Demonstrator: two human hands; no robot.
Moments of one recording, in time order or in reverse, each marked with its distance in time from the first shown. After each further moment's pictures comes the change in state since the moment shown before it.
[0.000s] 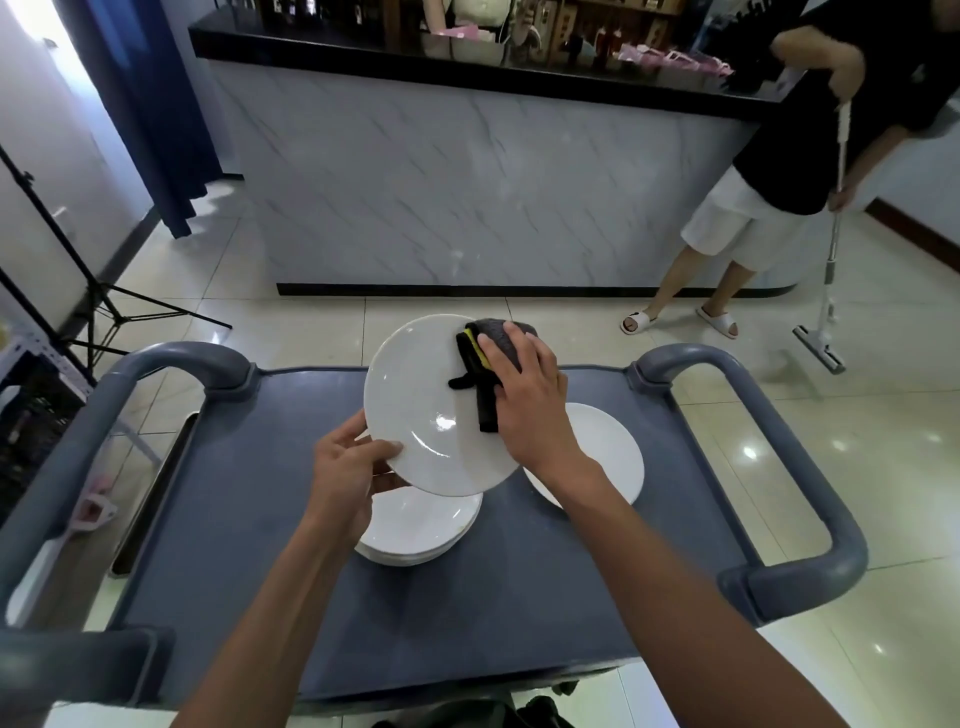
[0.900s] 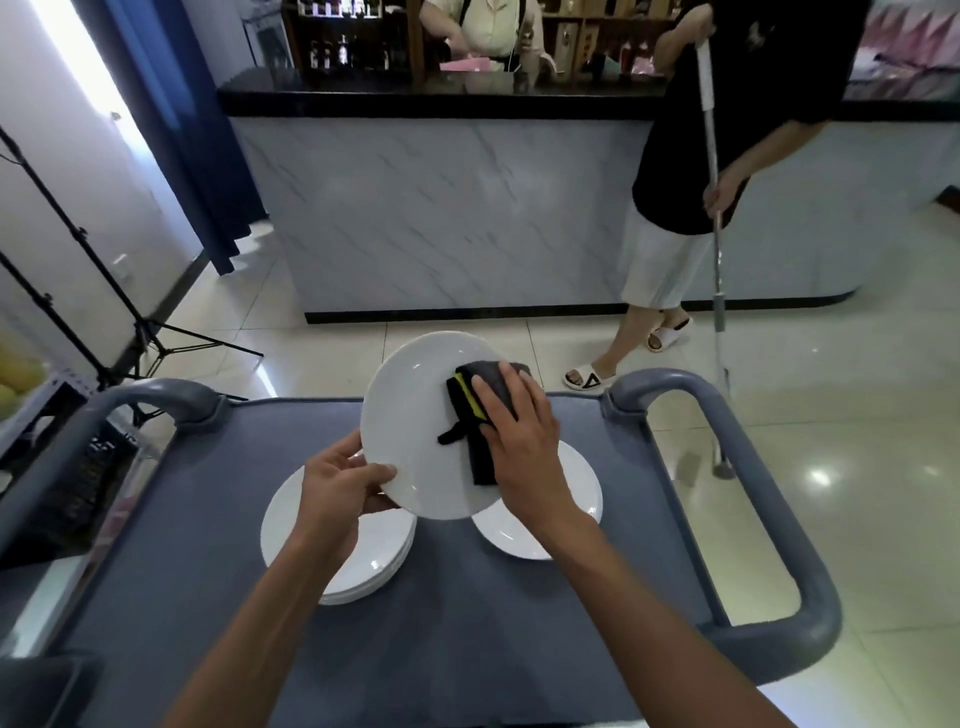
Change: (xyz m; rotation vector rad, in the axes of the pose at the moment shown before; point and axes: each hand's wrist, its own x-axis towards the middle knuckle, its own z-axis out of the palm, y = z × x) left_hand -0.007 -0.018 0.105 0.152 0.046 0.084; right_hand -0.020 0.105 -0.025 0.249 0.107 -0.064
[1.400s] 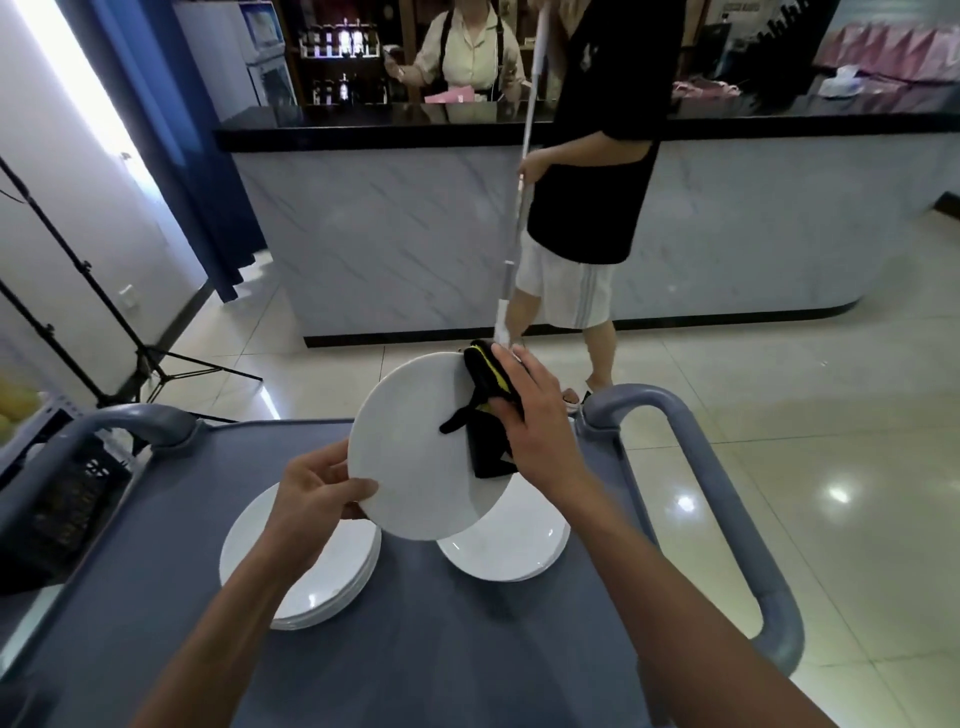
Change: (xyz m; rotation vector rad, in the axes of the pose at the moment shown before) left_hand -0.011 0.012 0.036 0.173 -0.156 0.206; right_hand 0.033 0.056 -0.061 0.338 -0.012 0.096
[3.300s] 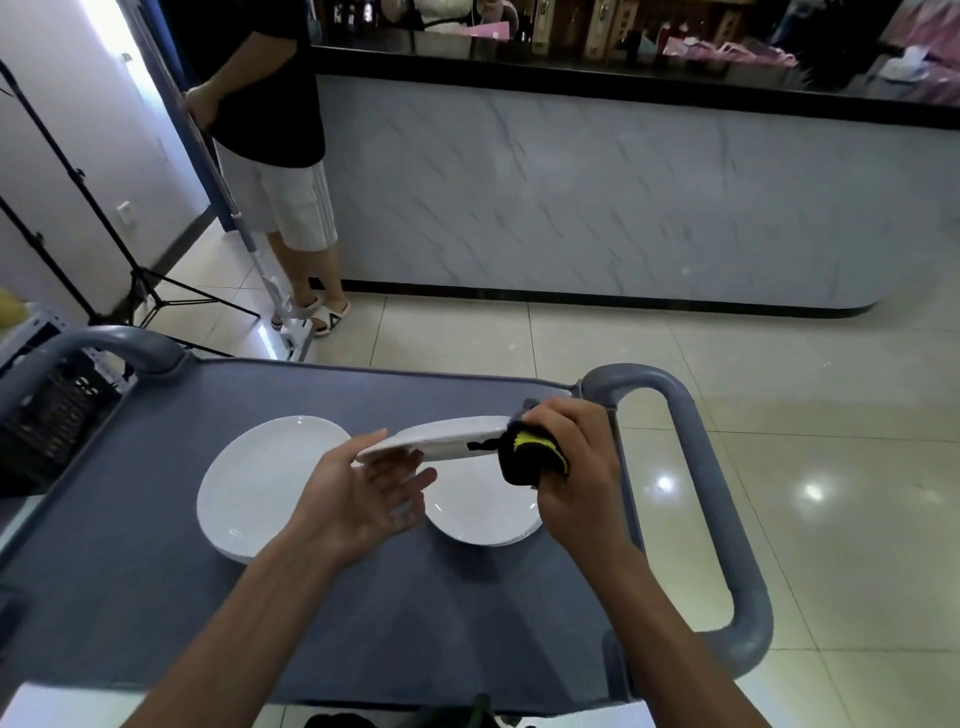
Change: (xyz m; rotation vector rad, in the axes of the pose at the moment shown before) left_hand -0.018 -0.011 0.054 -0.727 0.118 -0.762; right_hand -0.072 0.008 -0.033 0.016 0.241 -0.473
